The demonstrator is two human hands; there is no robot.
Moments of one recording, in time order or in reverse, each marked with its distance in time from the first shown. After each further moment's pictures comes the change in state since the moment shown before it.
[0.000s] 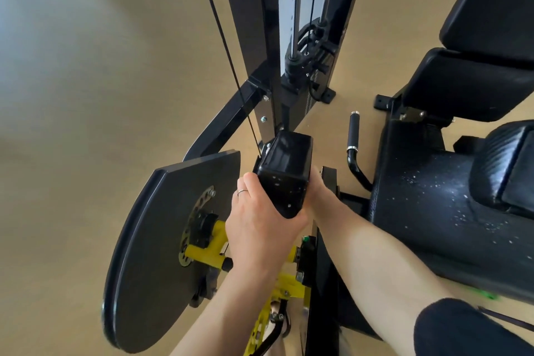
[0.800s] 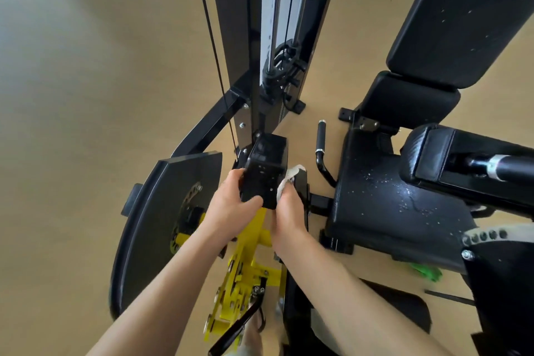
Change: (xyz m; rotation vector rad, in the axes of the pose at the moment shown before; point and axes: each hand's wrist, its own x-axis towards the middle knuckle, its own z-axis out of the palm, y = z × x) left_hand 0.011 -0.033 -0.040 -0.437 -0.487 -0.054; right_hand -0.130 0.054 0.021 0.107 0.203 -0.214
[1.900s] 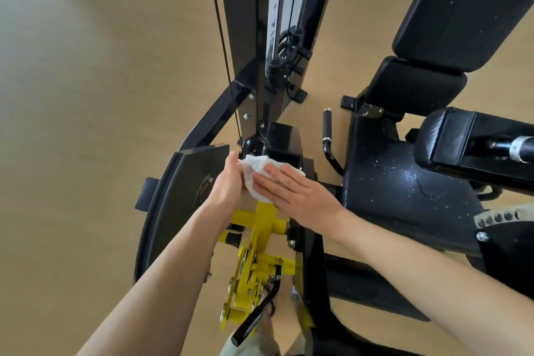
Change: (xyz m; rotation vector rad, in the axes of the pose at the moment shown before) left_hand 0.019 -0.010 -0.028 -0.552 -0.120 -0.322; right_hand 0.026 -0.025 -0.054 -2.269 -0.218 -2.094
